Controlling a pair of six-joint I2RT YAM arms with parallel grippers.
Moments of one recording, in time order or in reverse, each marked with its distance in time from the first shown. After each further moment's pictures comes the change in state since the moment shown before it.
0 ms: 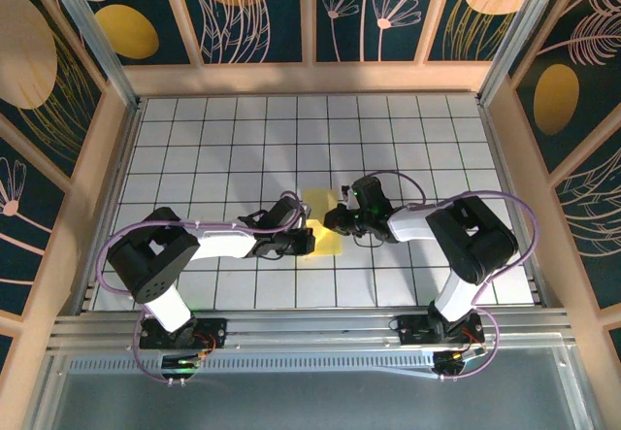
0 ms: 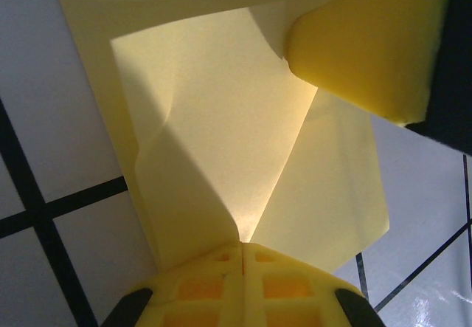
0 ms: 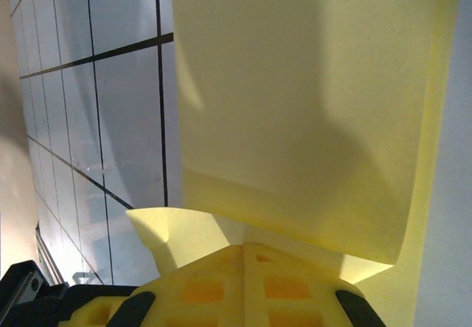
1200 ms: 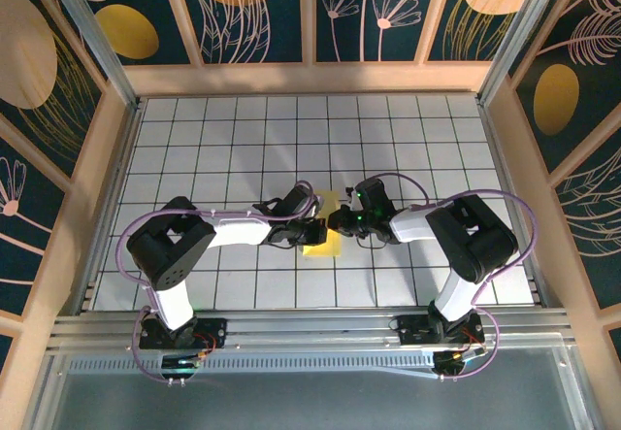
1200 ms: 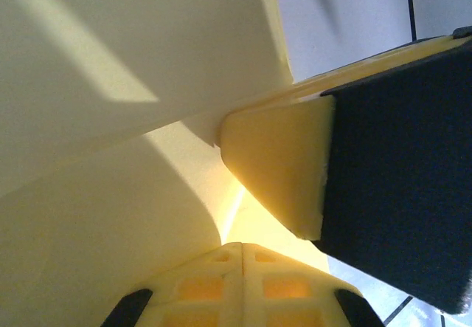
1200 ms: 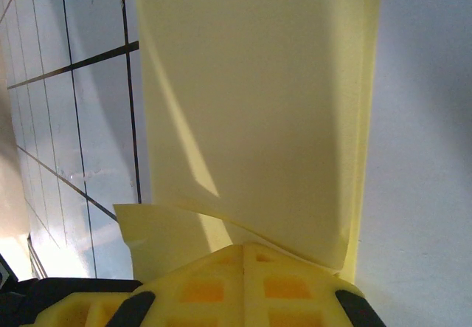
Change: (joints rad) left arm 0.000 0.122 0.179 -0.061 0.026 0.019; right arm -0.019 0.007 -0.027 0.018 0.006 0.000
